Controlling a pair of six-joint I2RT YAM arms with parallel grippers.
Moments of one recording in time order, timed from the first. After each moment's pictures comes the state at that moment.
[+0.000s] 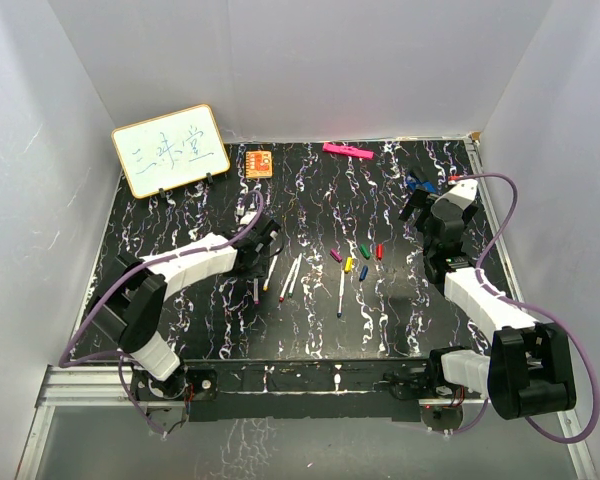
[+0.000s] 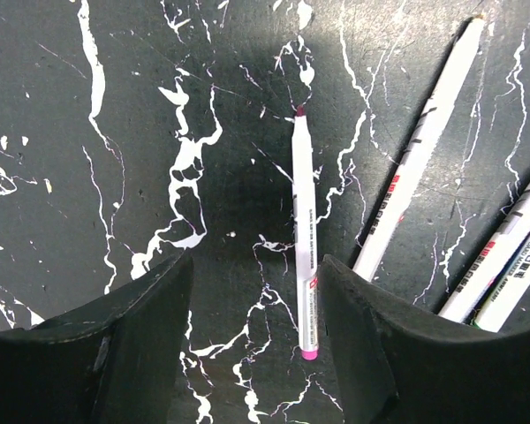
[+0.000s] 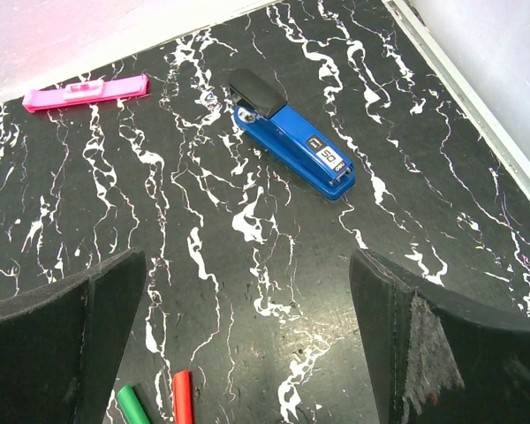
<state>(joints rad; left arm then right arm) -0.67 1.62 1.00 -0.65 -0.38 -0.56 0.12 1.16 0.58 0.33 0.37 0.26</state>
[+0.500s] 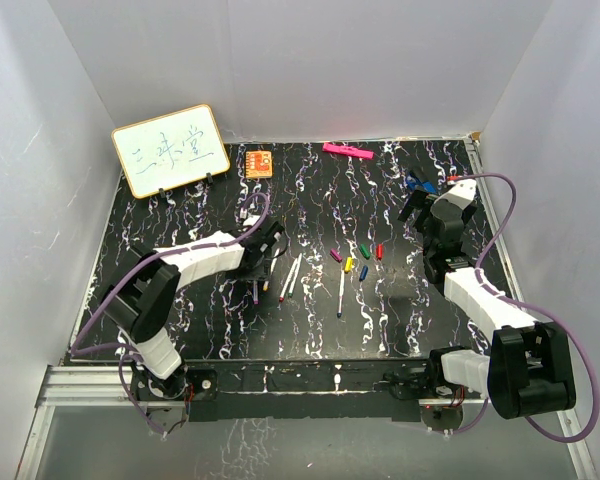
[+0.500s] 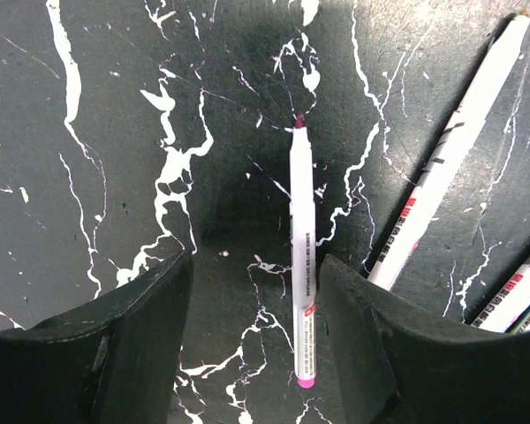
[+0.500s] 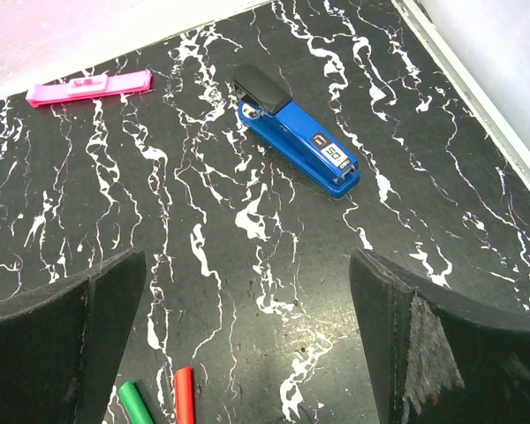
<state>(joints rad) -0.68 1.70 1.01 -0.63 -0.39 -0.57 0.12 1.17 0.58 0.33 0.36 0.26</state>
